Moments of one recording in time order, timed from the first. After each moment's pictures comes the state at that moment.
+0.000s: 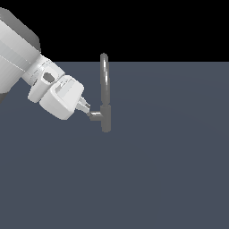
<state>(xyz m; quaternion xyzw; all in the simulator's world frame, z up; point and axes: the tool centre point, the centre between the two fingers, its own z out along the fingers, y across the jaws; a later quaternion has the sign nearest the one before) -0.051 0.092 0.149 0.67 -0.64 0.30 0.23</state>
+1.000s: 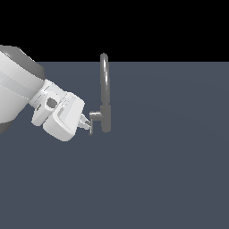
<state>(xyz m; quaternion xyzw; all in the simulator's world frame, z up) -0.062 0.095 0.091 0.67 -0.64 0.30 0.22</state>
